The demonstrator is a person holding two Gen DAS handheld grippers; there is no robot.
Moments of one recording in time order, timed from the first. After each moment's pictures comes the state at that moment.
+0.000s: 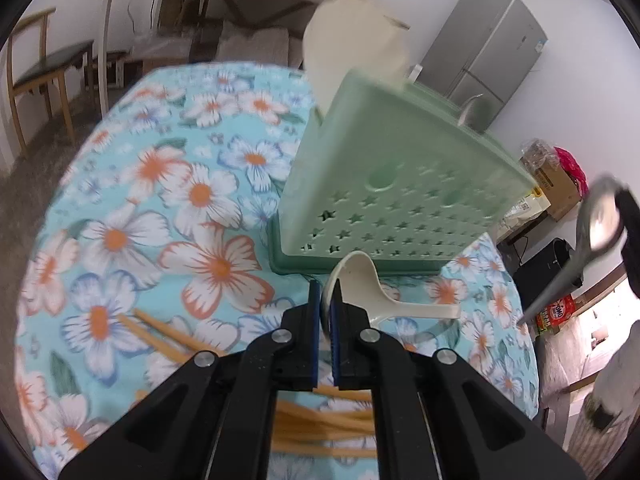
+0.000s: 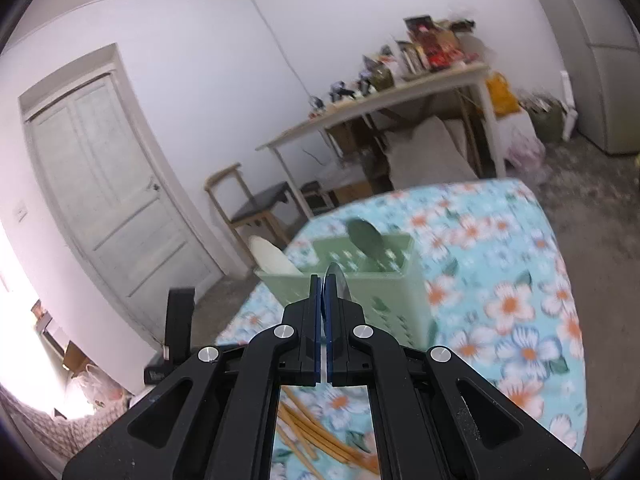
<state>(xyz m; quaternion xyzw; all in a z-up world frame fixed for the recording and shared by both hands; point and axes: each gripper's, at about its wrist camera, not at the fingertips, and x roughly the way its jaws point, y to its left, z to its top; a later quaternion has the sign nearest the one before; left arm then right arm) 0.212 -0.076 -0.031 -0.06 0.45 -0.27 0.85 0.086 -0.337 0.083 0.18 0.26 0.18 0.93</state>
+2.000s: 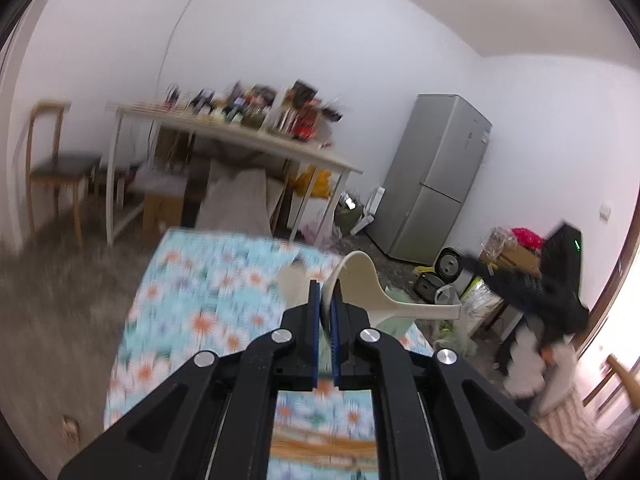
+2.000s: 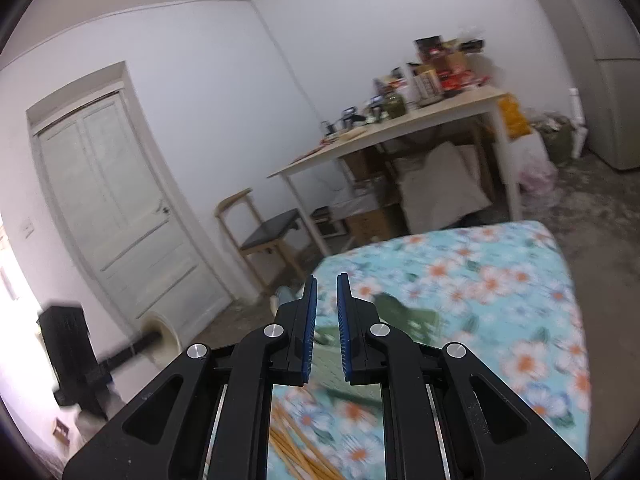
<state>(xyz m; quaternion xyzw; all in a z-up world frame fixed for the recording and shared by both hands) 0.139 -0.006 0.120 -0.10 0.21 -0.29 0.93 0.107 -0.346 0.122 0.20 0.22 0.17 0.94</state>
